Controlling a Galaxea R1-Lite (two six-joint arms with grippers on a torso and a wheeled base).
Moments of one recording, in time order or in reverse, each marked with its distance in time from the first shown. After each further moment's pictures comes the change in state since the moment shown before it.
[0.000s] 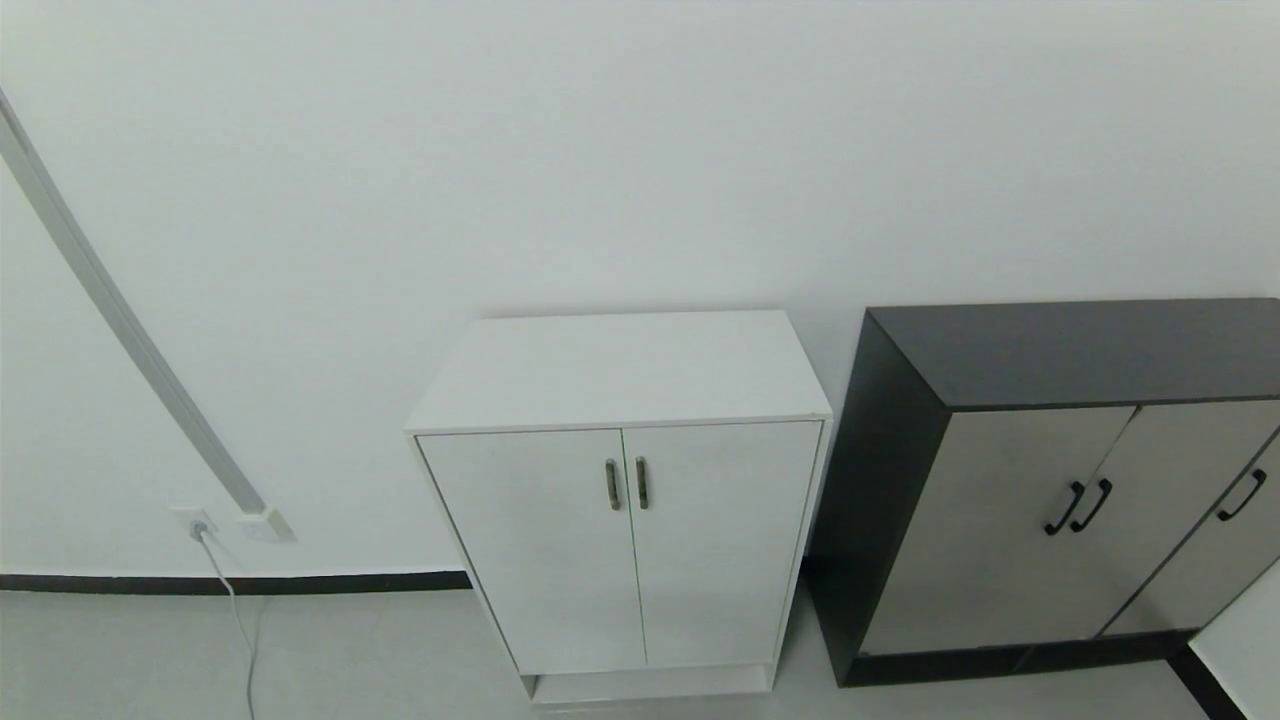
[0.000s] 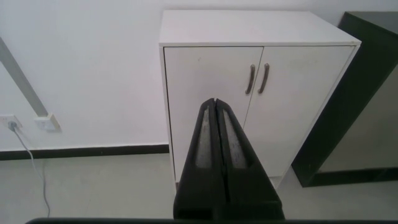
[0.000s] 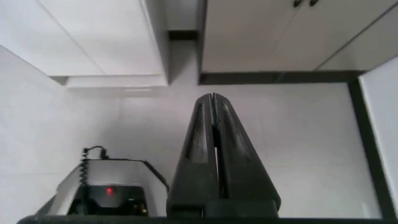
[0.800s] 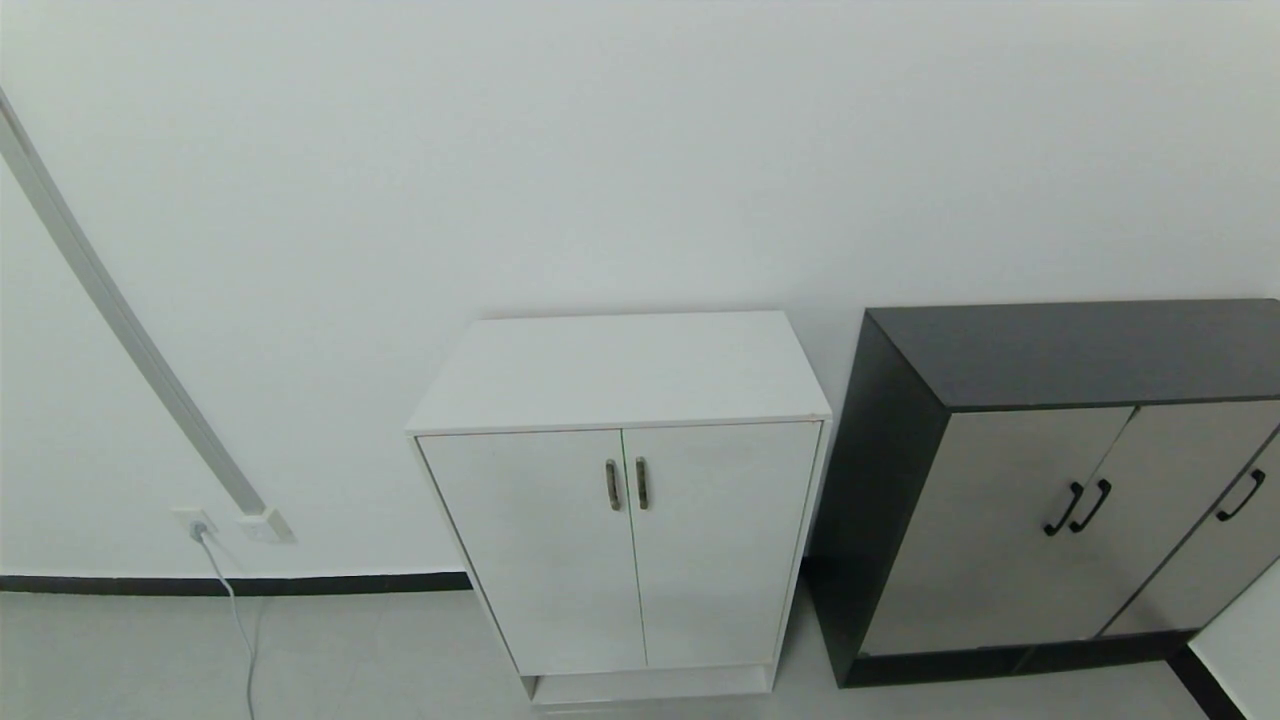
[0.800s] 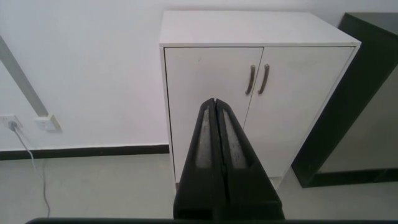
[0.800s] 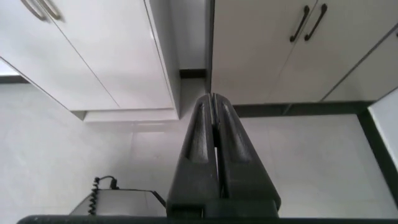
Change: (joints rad) left arm 0.000 0.000 0.000 0.000 0.002 -0.001; right arm 0.013 -0.290 -0.006 0.178 0.023 0.021
